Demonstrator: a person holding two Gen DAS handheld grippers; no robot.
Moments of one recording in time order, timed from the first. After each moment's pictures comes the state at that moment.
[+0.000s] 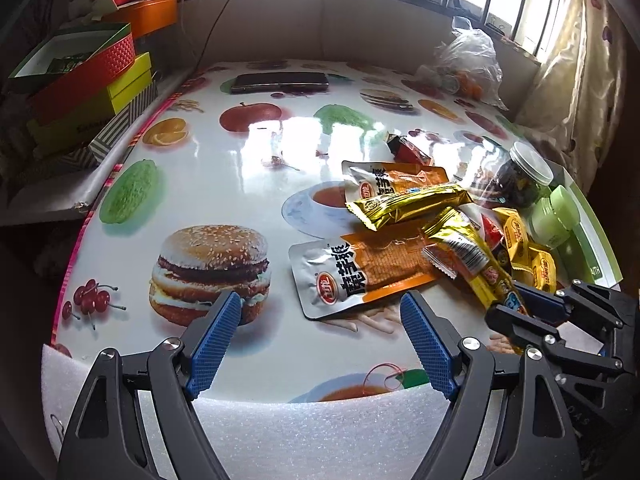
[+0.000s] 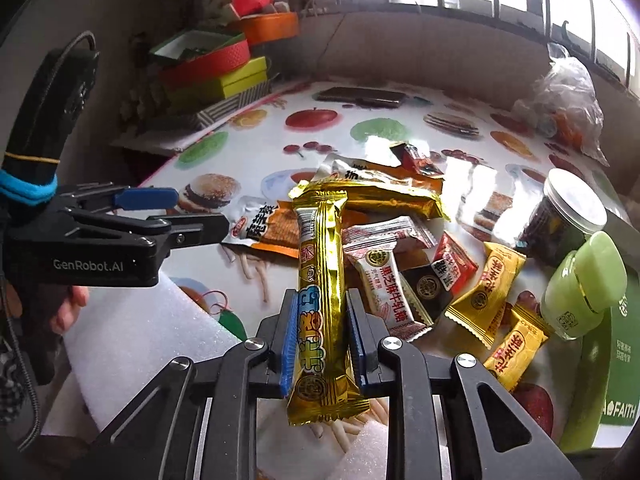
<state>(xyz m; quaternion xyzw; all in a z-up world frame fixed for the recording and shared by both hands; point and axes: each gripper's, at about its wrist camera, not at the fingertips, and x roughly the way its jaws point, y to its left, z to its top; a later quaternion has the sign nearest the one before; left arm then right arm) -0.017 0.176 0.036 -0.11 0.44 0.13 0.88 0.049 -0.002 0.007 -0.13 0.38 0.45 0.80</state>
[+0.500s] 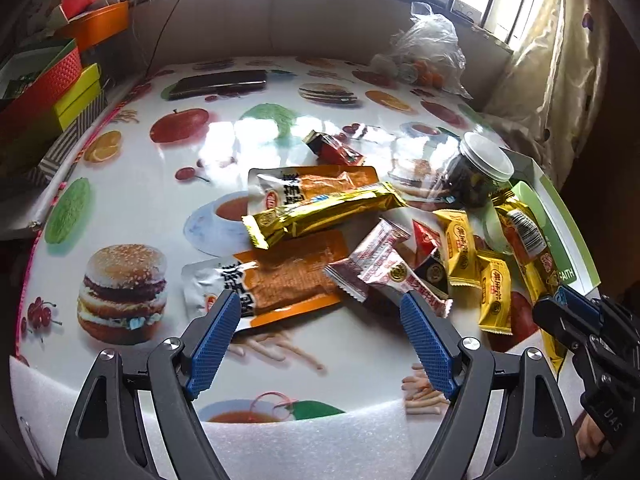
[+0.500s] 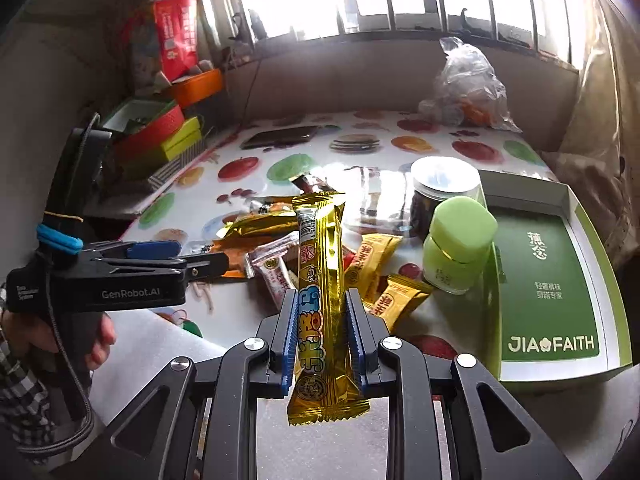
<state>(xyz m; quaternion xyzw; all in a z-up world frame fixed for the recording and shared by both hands) 0.025 0.123 0.038 -0.13 0.46 0.08 0.88 0.057 -0.085 0.042 -0.05 0.36 0.36 0.86</state>
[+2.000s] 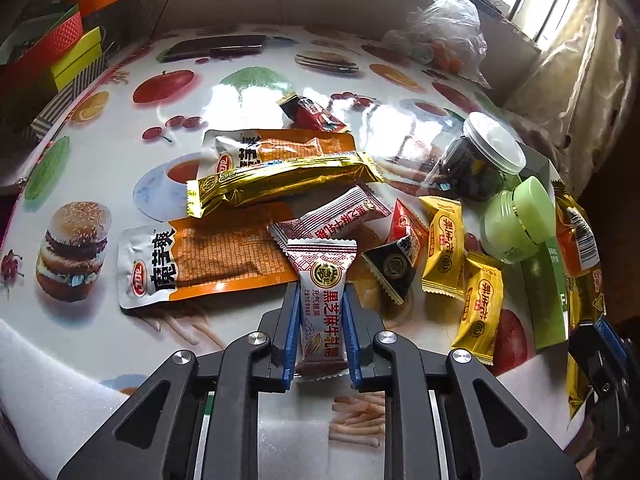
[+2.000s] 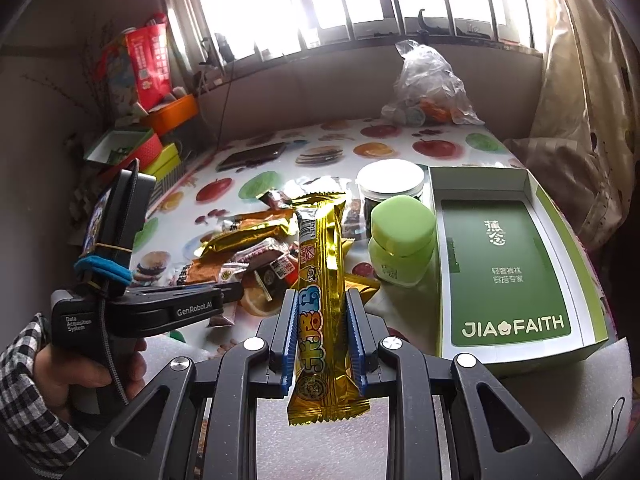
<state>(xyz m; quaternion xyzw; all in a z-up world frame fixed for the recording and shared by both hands) 0.048 0.087 0.018 -0.17 0.48 0.12 0.85 0.063 -0.123 0.047 -0.01 0.35 0.33 0.87</state>
